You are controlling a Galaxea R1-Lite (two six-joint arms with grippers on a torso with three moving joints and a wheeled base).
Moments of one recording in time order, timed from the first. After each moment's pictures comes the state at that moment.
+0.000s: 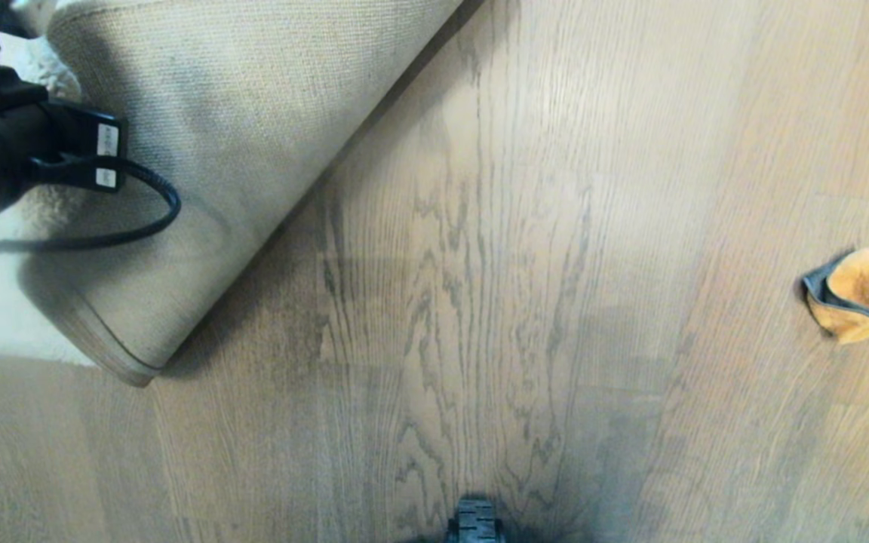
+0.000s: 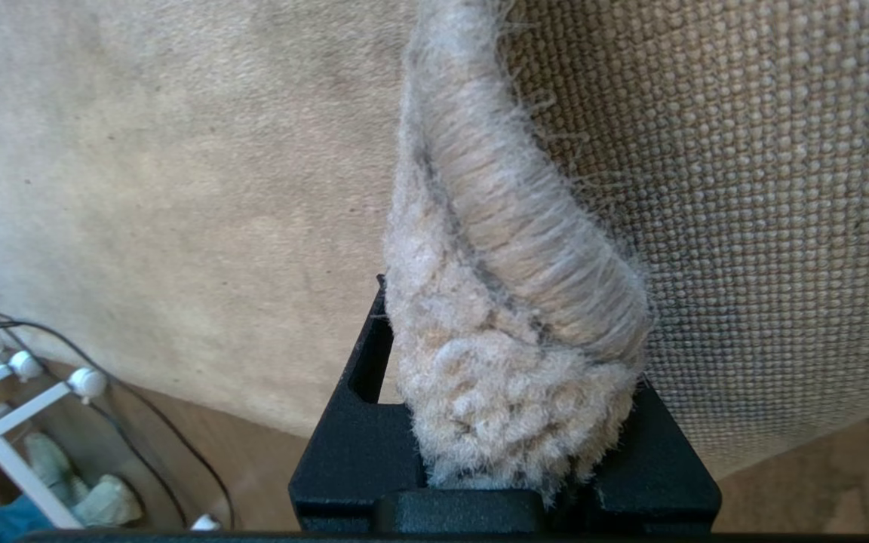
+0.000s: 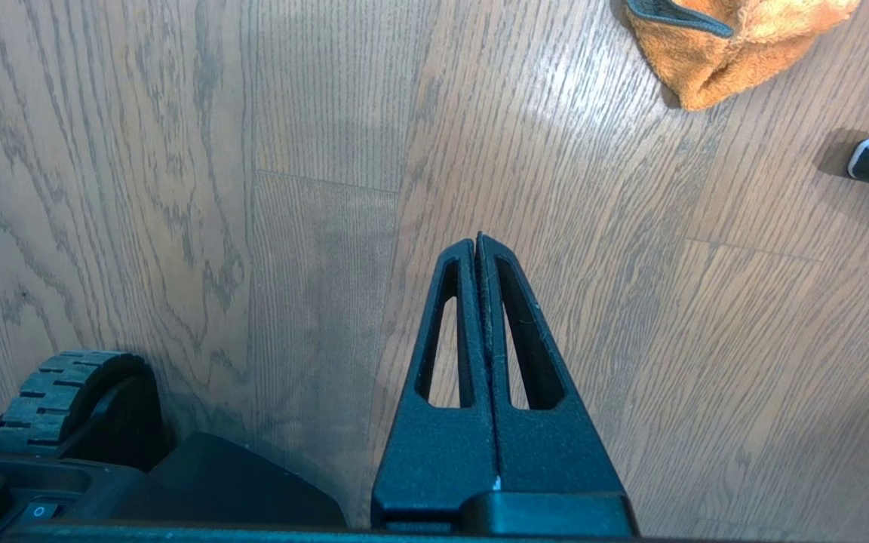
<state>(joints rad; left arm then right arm) -0.42 1.33 -1.13 -0.23 0.77 0.38 0.00 0.00 0.00 -0.05 0.03 -0.05</state>
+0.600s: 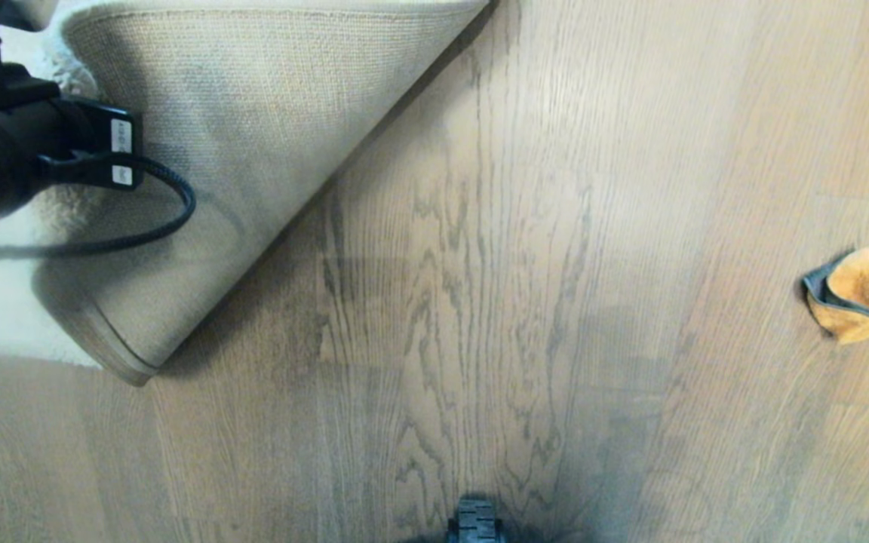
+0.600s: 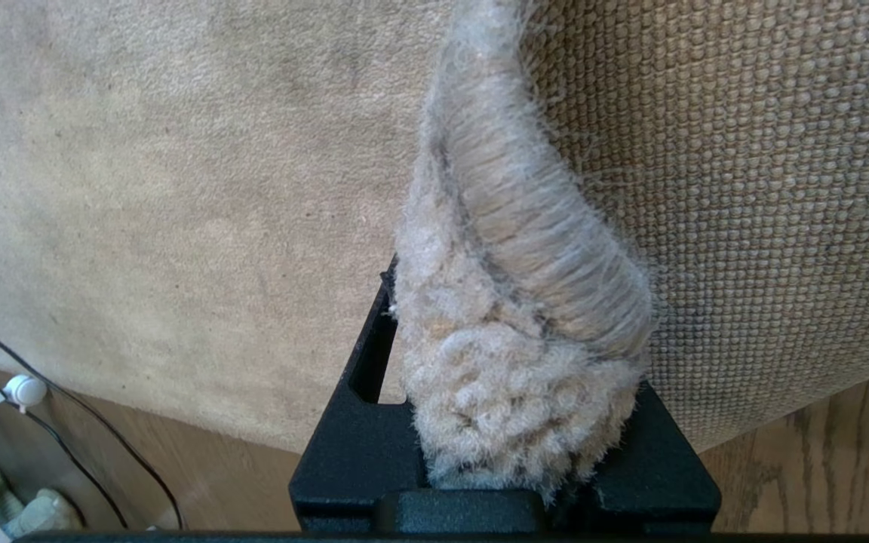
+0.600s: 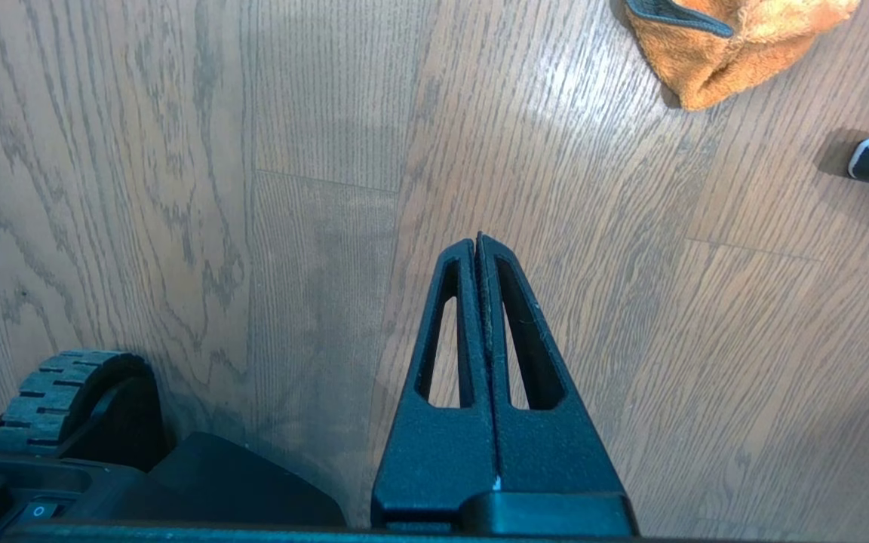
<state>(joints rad) -0.47 1.32 -1.13 -0.23 0.77 0.32 0.00 0.00 0.00 -0.05 0.03 -0.05</state>
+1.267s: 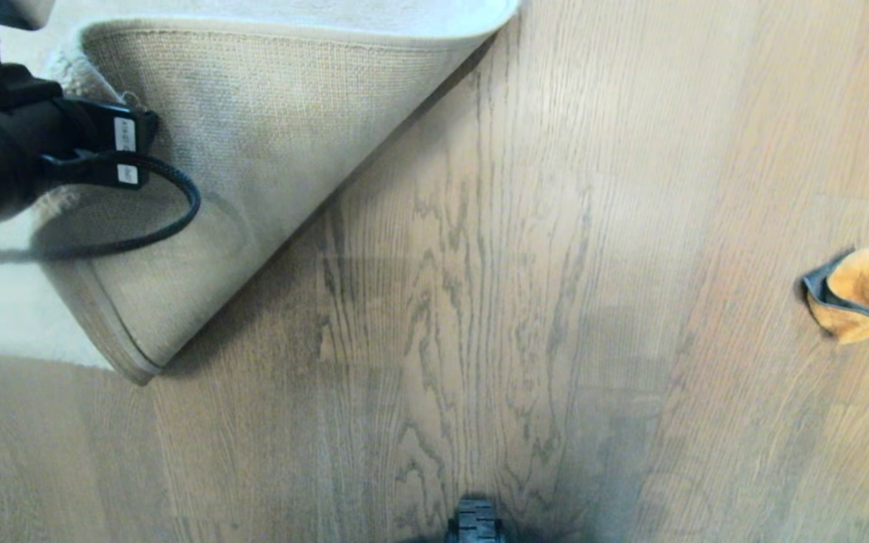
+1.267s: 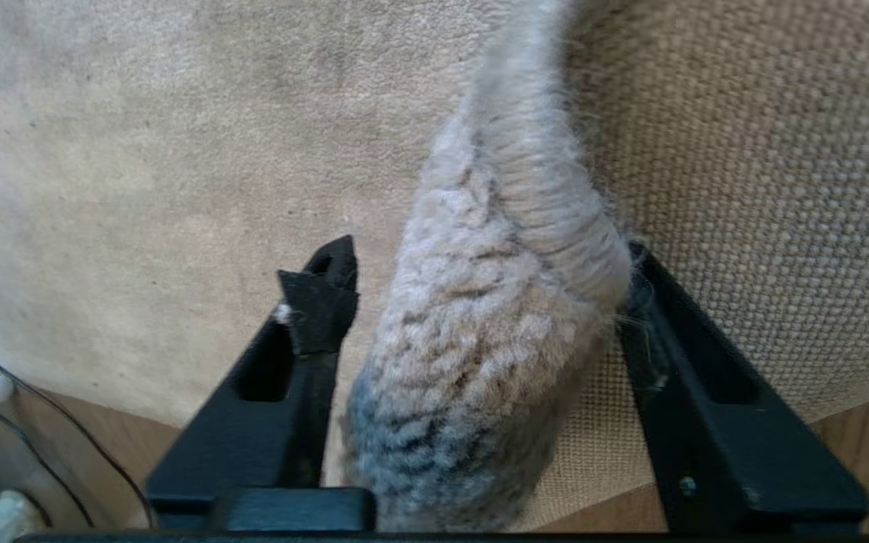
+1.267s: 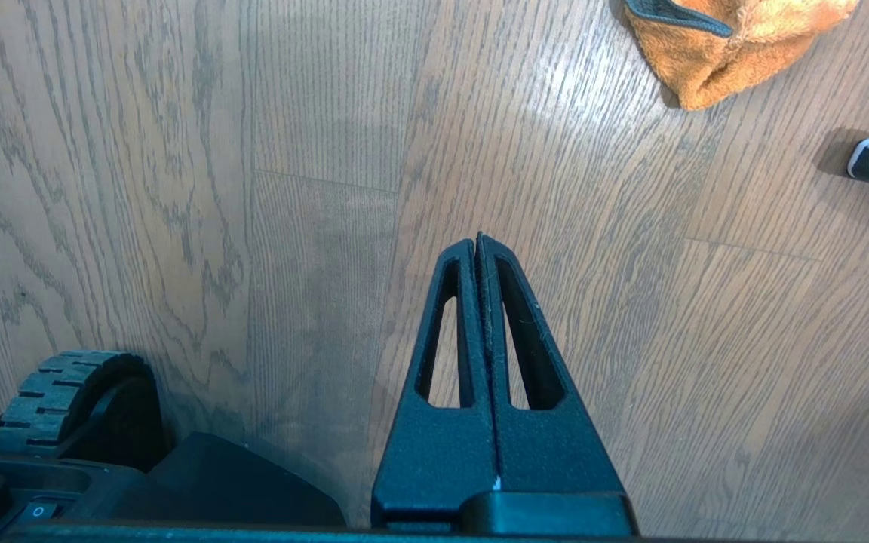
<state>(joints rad) -0.49 1.32 -1.12 -0.23 0.77 0.28 0.00 0.00 0.00 -0.05 0.03 -0.05</state>
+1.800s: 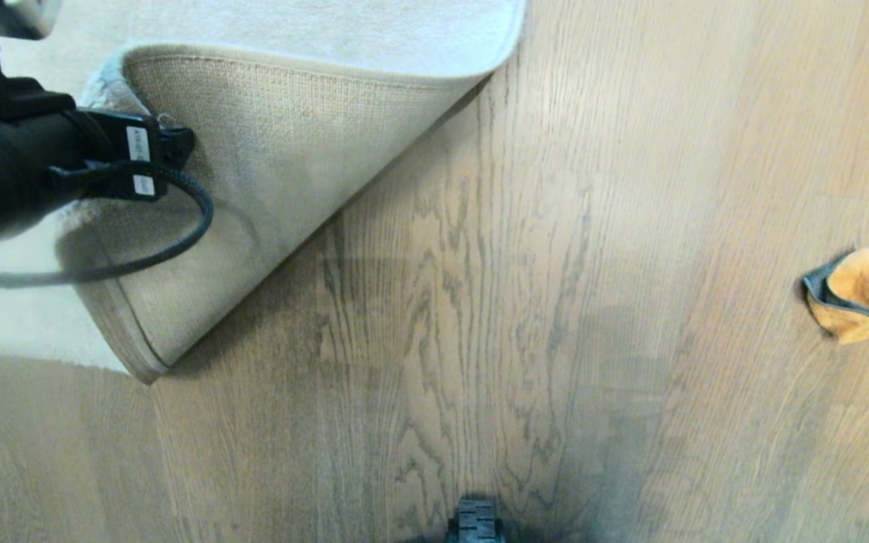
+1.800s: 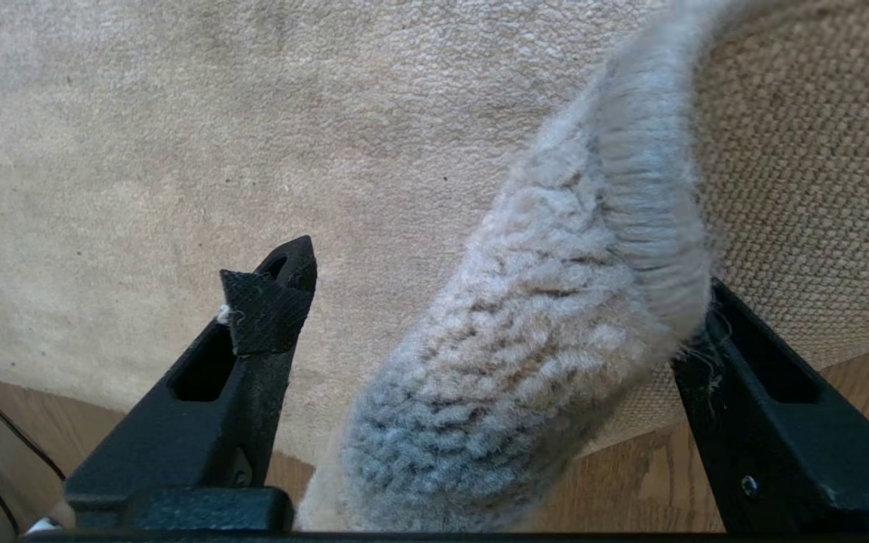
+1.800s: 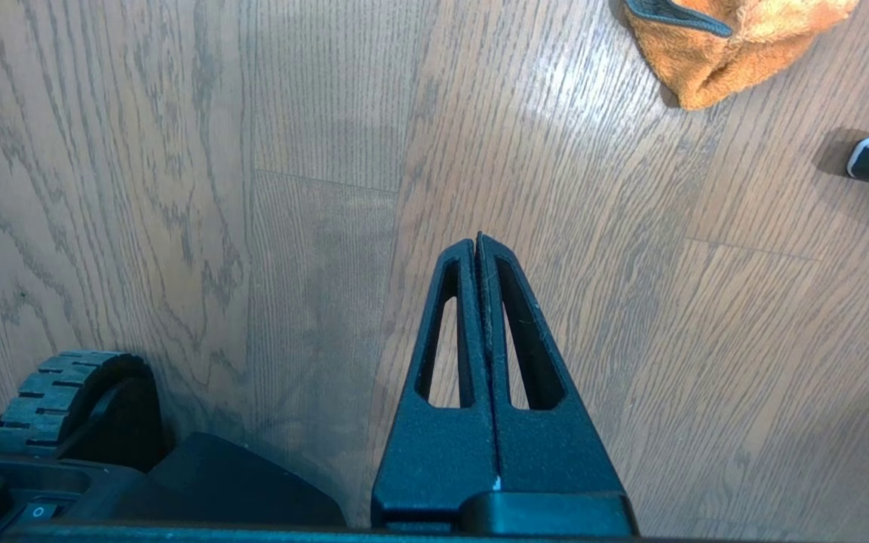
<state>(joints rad) -0.55 1.31 -1.13 -0.16 0.77 0.16 0.00 0.00 0.00 -0.05 0.03 -0.05</state>
